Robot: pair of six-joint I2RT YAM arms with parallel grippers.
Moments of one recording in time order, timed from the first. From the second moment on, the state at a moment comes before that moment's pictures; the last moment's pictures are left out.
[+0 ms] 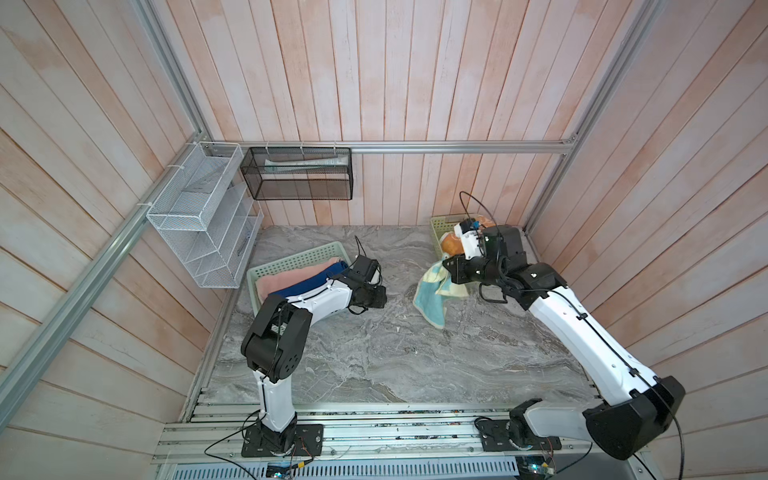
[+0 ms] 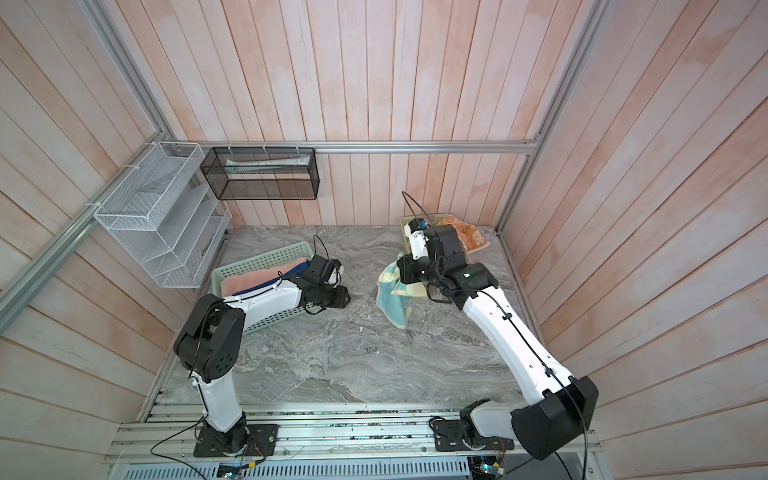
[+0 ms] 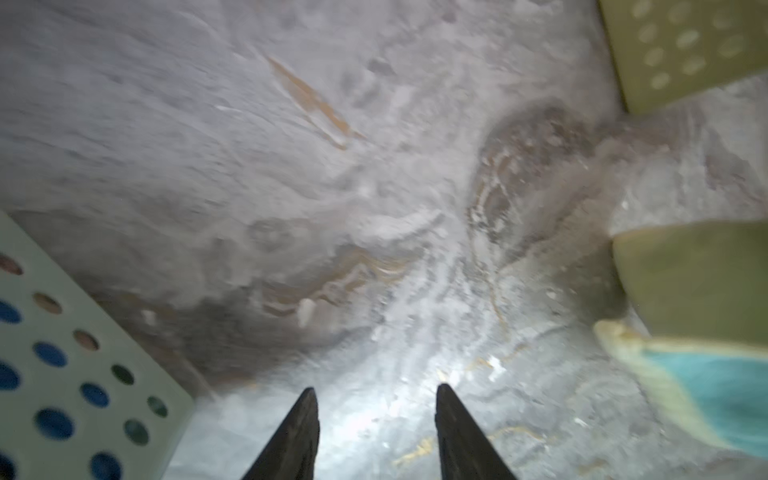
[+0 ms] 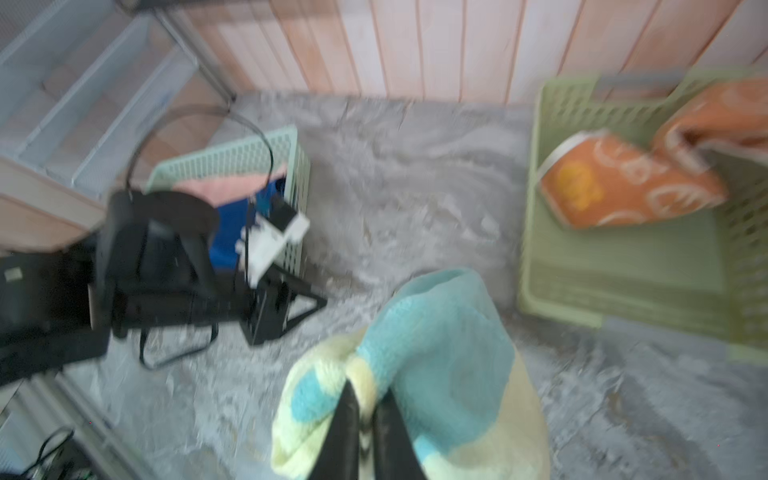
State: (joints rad) left arm -0.49 1.89 1.27 -0.38 0.16 -0.32; right arm 0.46 1.32 1.30 -0.65 -0.24 0.27
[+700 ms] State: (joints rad) left arm -0.79 1.59 1.11 -0.37 0.07 -0.36; right arm 0.20 1.38 0.85 -0.63 -0.21 0.34
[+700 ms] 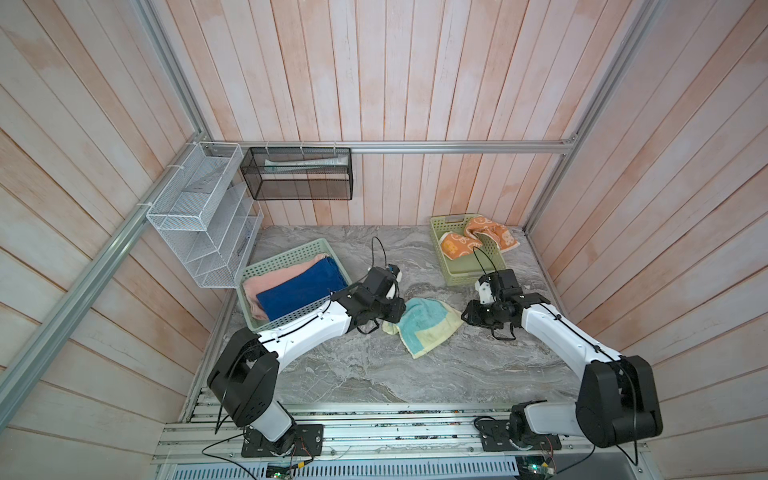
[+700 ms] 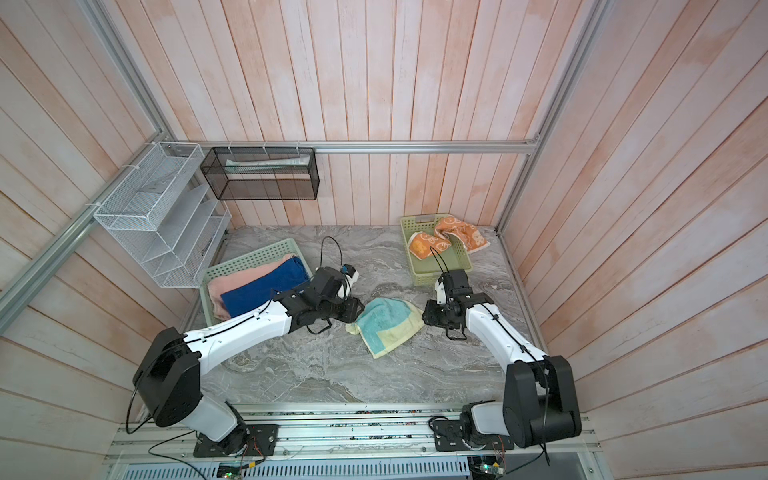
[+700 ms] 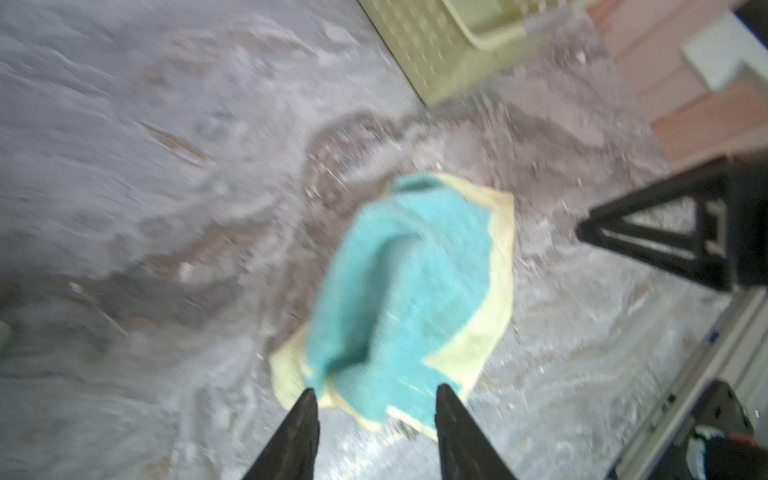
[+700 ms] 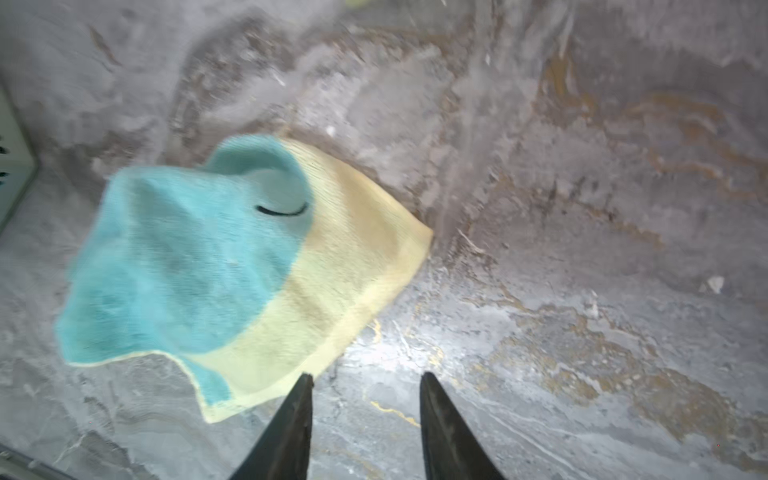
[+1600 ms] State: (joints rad) left arm -1.08 1.87 1.13 -0.40 -0.16 -0.44; right arm 0.28 1.74 1.00 -0.52 0.09 0.28
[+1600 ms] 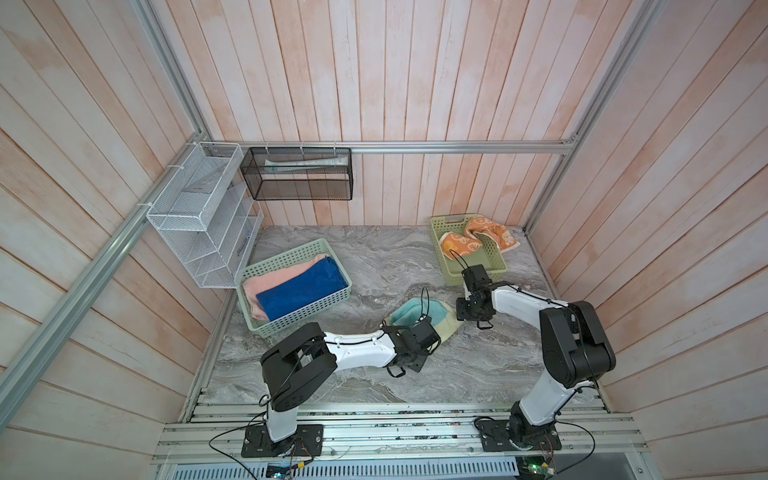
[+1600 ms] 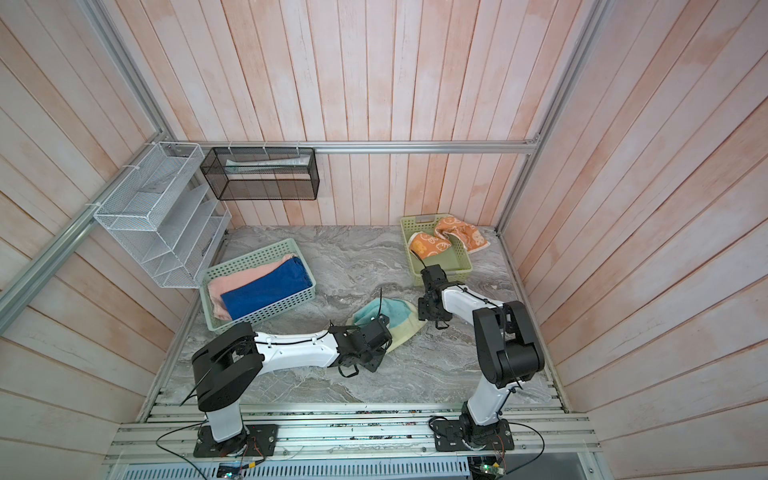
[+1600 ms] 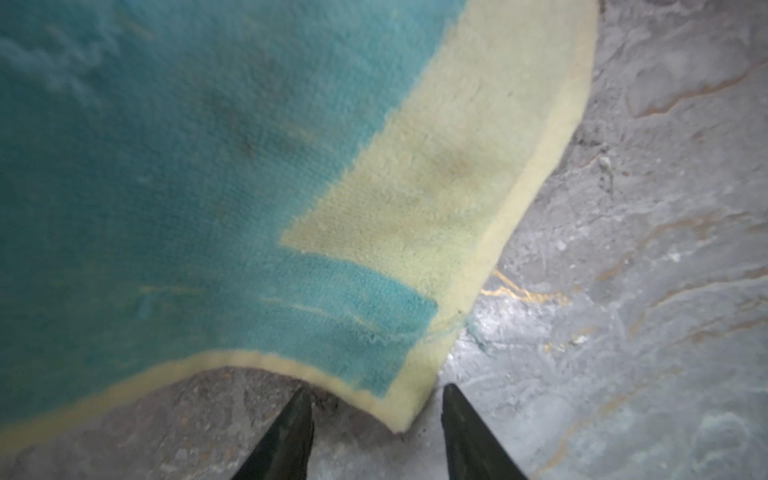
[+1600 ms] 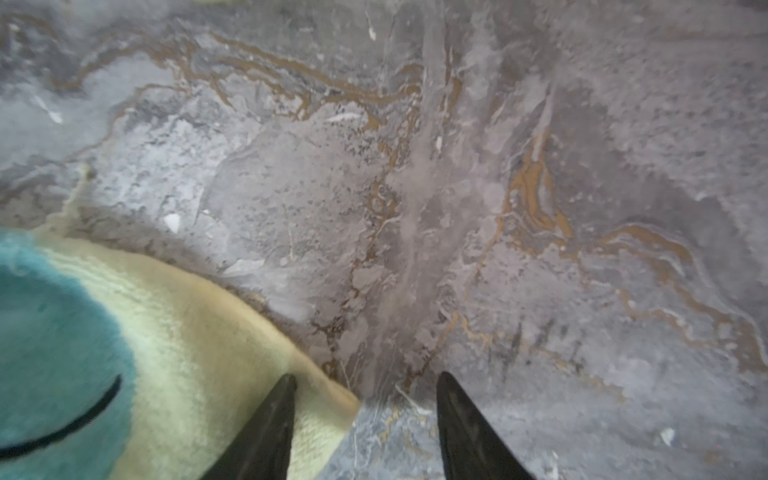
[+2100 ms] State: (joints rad) left arm -1.08 1.78 1.04 -0.38 -0.18 -0.46; right arm 0.30 1.61 0.92 -0.53 0.00 0.29
